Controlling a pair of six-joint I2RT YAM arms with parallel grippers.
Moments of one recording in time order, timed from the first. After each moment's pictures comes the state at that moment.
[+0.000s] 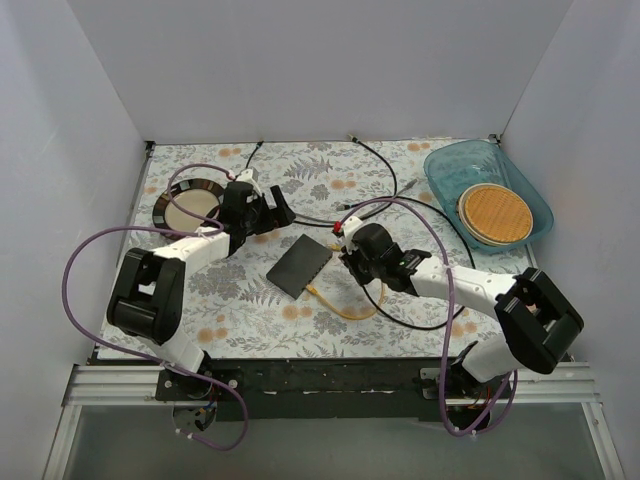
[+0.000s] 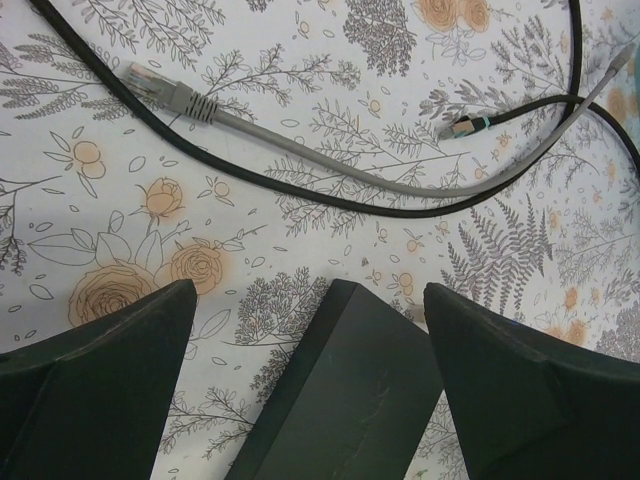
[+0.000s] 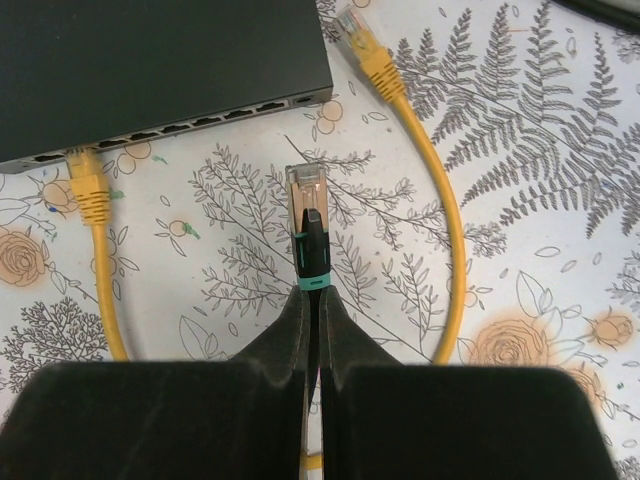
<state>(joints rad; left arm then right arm) -0.32 1.61 0.91 0.12 0.12 -0.55 0.82 1.46 0.79 -0.13 0.06 0.05</state>
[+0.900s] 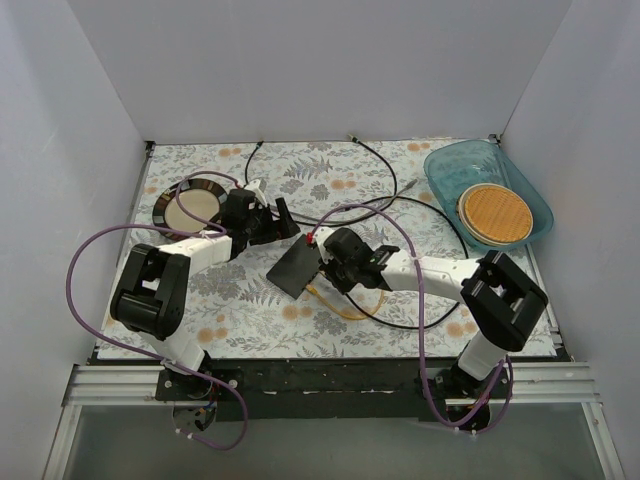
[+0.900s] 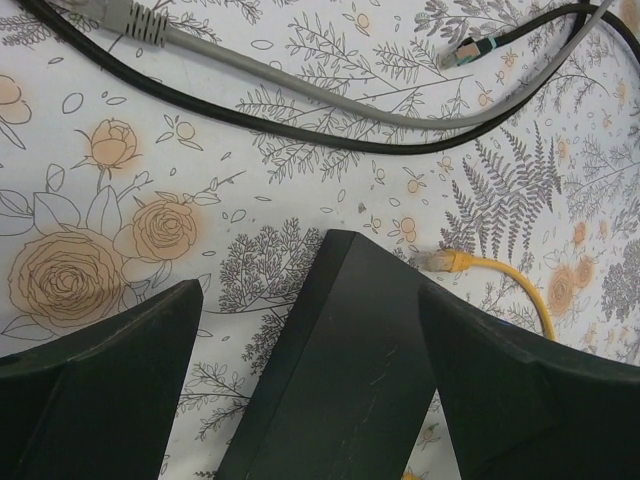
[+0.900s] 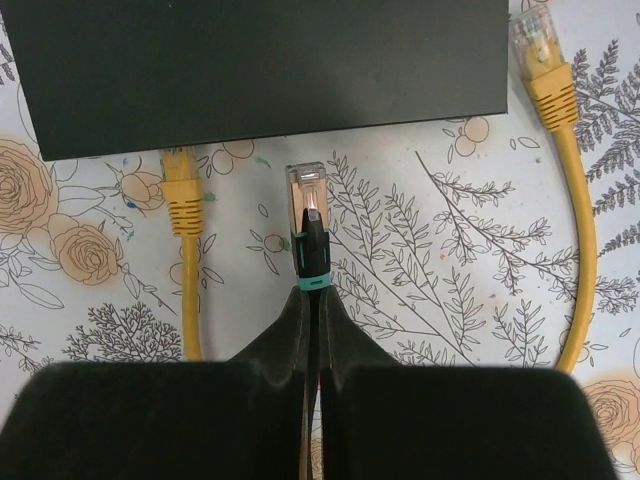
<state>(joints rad) -0.32 1.65 0.87 0.13 0.24 -0.51 0.92 1.63 0.94 -0.23 0.04 0.06</state>
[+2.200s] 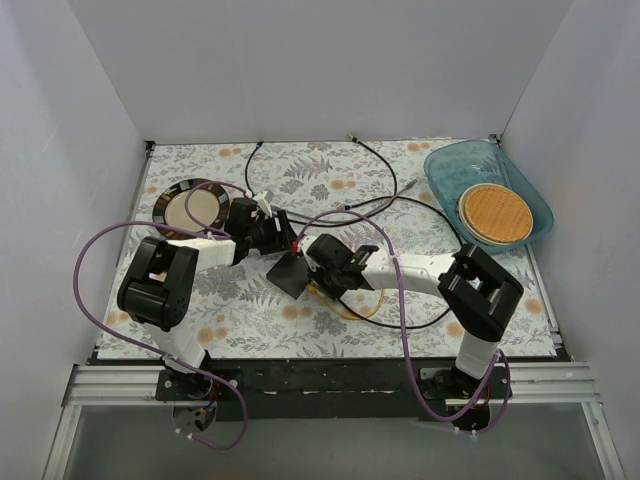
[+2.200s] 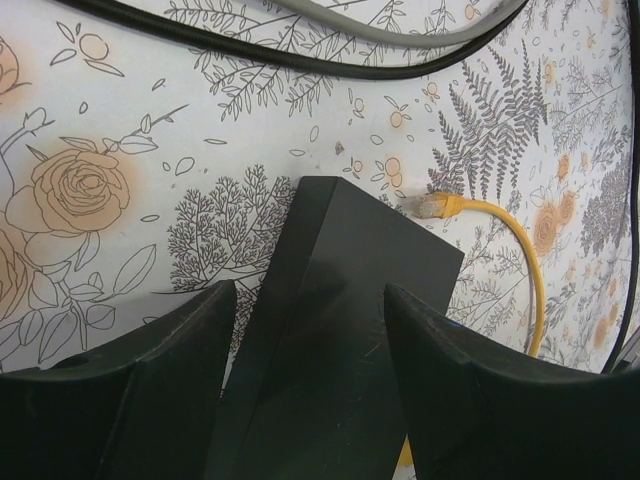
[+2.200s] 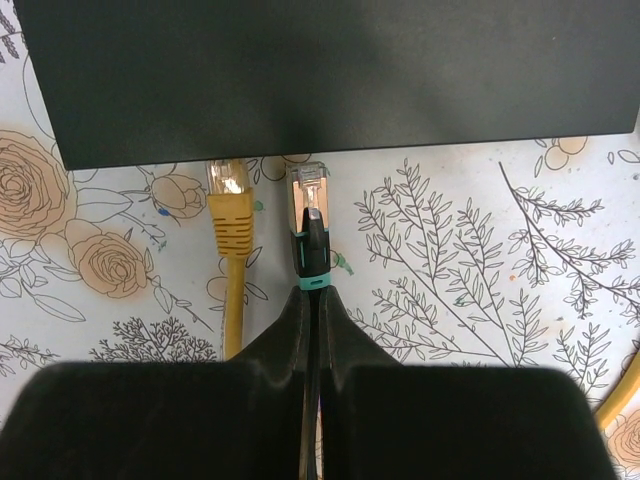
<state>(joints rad) -0.32 1.72 0.82 0.21 0.40 -0.53 1.00 1.76 1.06 -0.35 0.05 0.08</state>
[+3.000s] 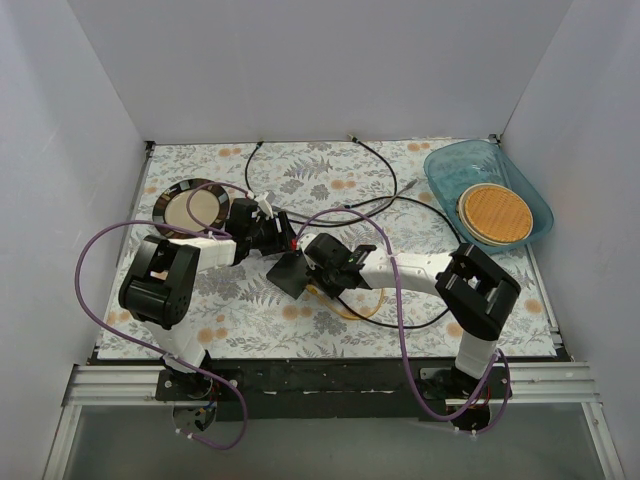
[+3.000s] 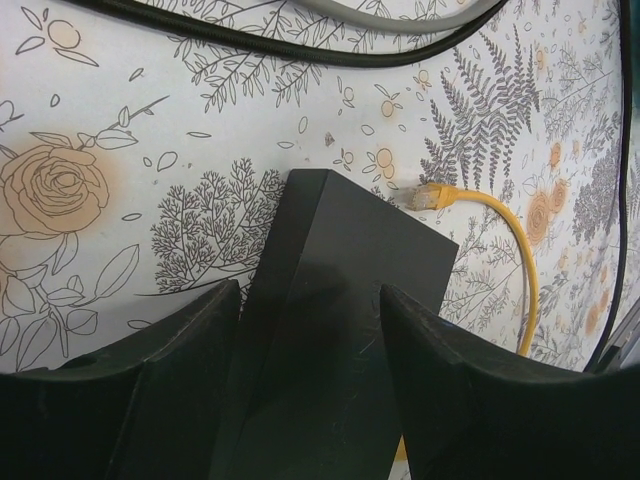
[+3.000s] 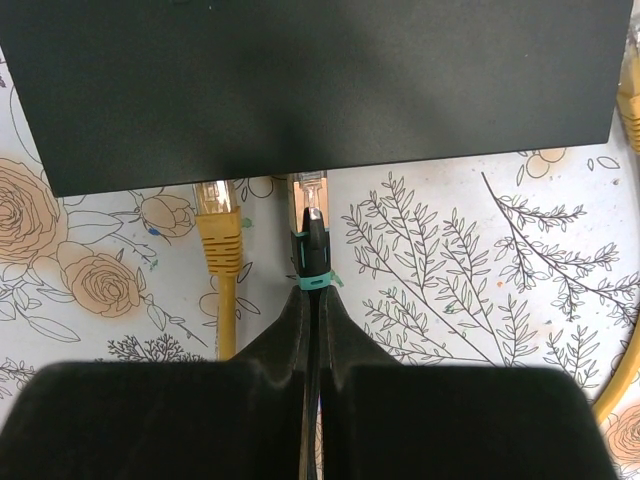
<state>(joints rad) -0.32 1.73 0.81 0.22 0.44 -0.53 1.00 1.78 1.08 -0.35 0.09 0.10</state>
